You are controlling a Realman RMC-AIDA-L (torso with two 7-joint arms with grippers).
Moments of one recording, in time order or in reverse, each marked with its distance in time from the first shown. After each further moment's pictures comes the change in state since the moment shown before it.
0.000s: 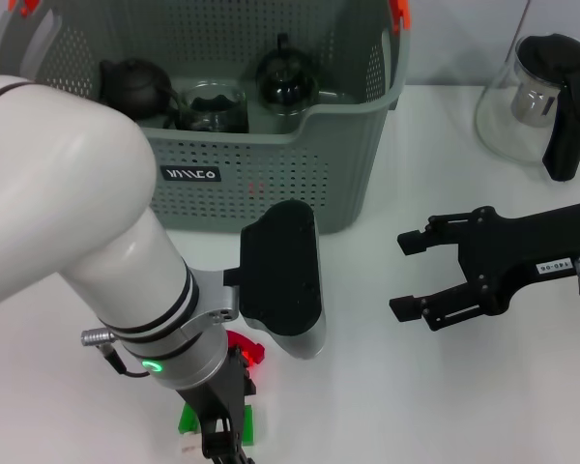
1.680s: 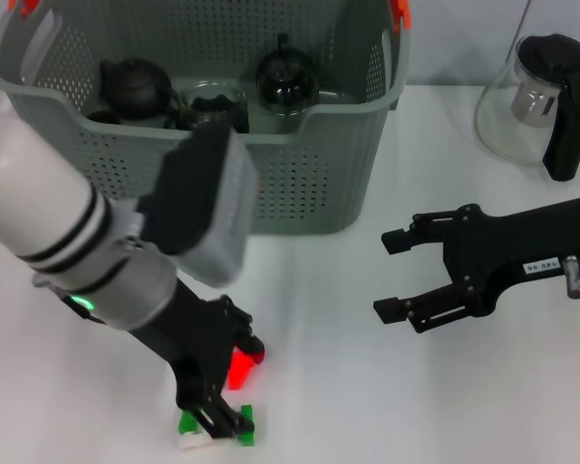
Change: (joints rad) left arm -0.027 0.007 -0.399 -0.034 -0.146 0.137 0.420; right arm -0.028 0.013 -0.072 -0.091 0.046 0.005 0.055
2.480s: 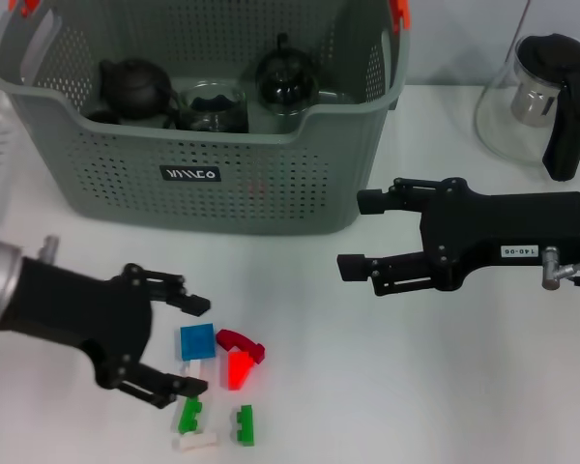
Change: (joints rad) left arm 0.088 0.042 -0.567 -0.171 -0.186 0.154 0.429; right arm -0.145 0.038 -0.104 -0.073 0.251 0.138 0.002
